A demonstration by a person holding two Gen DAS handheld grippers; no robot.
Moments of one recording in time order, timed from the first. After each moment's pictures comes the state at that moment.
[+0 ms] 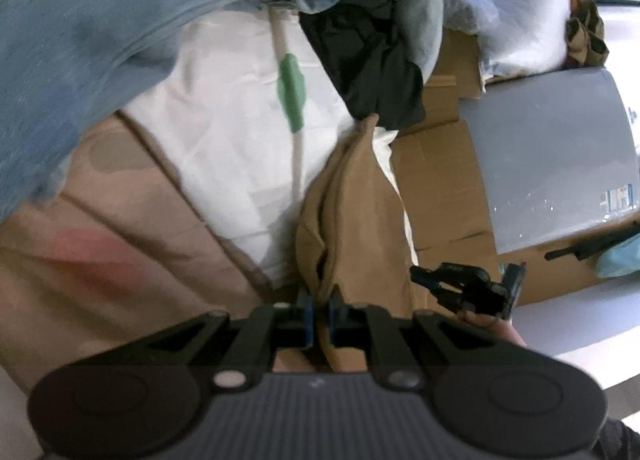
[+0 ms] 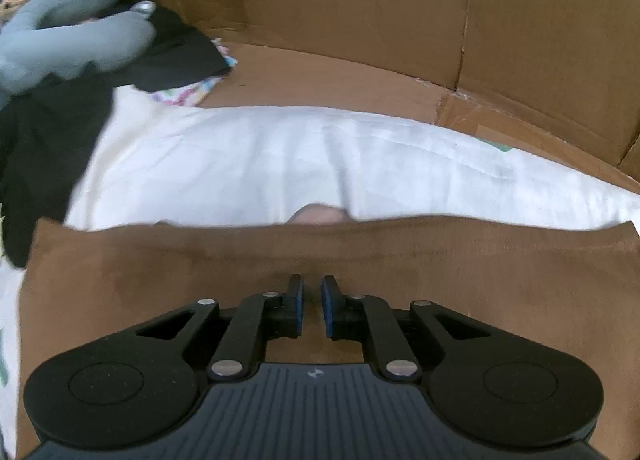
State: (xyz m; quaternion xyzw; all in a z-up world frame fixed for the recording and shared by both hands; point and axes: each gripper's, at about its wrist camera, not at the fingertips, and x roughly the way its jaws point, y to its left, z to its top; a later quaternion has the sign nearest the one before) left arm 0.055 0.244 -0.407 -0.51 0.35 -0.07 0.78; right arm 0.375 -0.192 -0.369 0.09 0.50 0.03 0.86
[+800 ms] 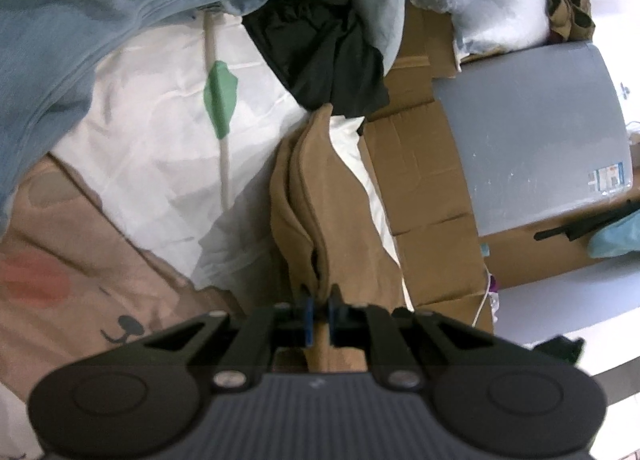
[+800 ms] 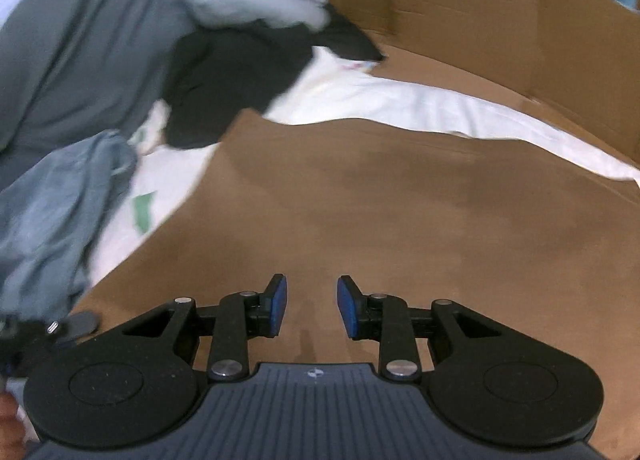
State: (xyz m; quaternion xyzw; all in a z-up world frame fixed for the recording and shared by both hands) left arm 0.074 0.228 -0.355 -0.49 0.37 -0.09 0.78; right arm 0.196 -0.094 -0.298 0.04 0.46 0.17 0.87
